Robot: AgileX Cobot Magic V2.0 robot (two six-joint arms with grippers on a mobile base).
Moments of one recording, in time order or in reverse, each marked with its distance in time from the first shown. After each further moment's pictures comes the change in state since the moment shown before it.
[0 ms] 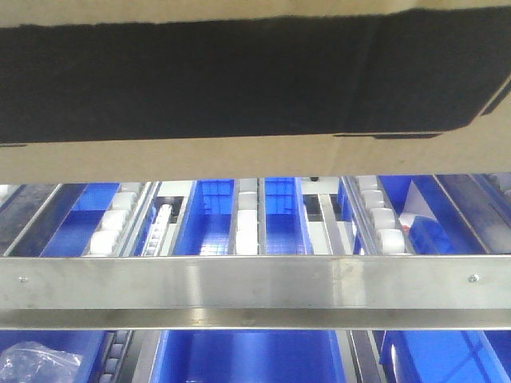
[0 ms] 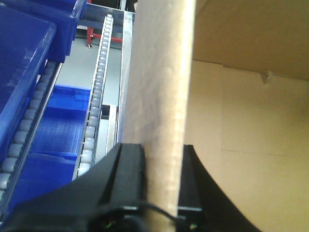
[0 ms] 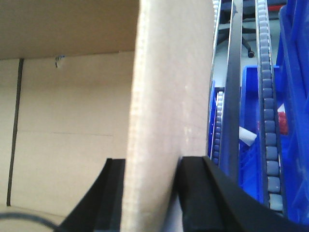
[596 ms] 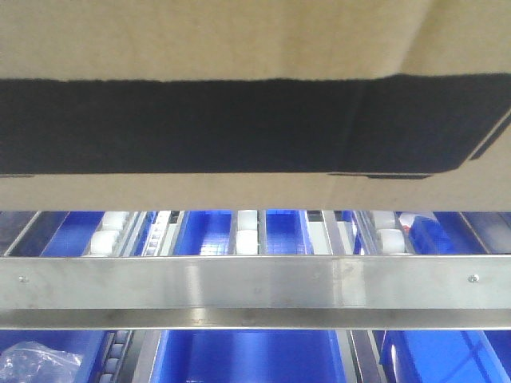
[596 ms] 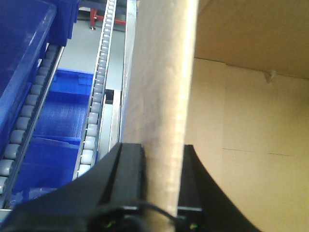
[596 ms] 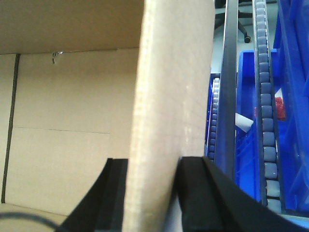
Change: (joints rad) left arm 0.000 0.053 0.000 0.002 0.018 -0.006; right arm 0.000 0.002 0.056 -0.010 -0.015 0.004
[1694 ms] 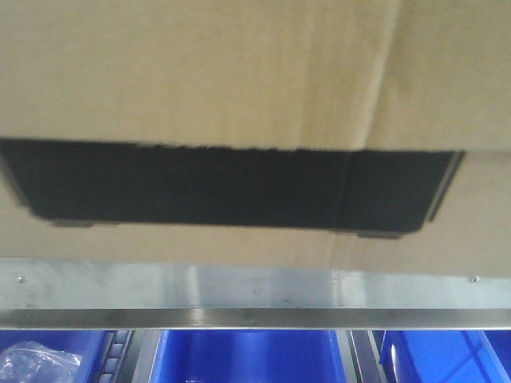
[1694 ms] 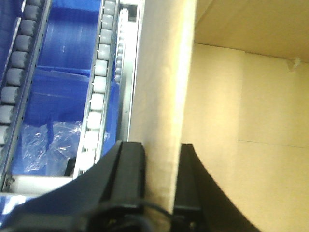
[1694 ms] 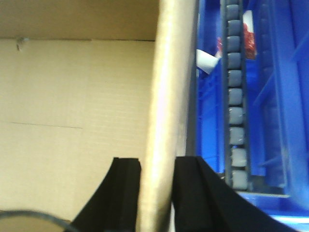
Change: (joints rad) left arm 0.000 0.506 -0.131 0.025 0.000 -0.019; right arm -0.004 0.381 -0.016 -0.102 -0.067 0.009
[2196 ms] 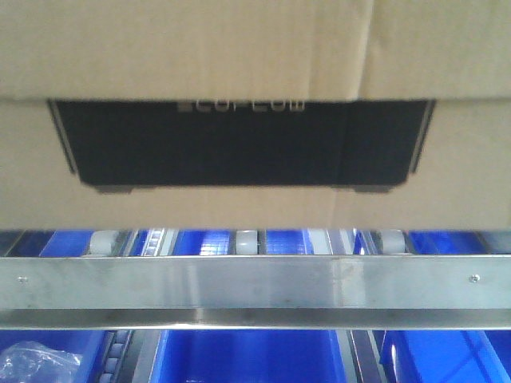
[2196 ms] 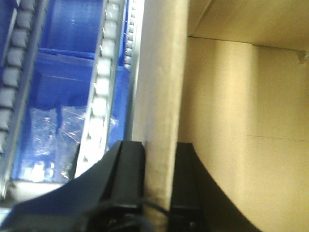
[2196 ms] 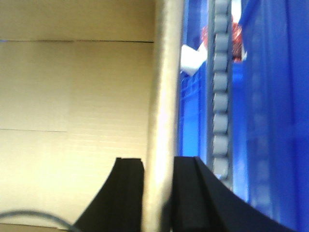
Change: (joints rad) left arm 0.006 0.344 -0.256 0.014 0.077 -0.006; right arm -0.002 0.367 -0.293 -0.064 0.053 -0.004
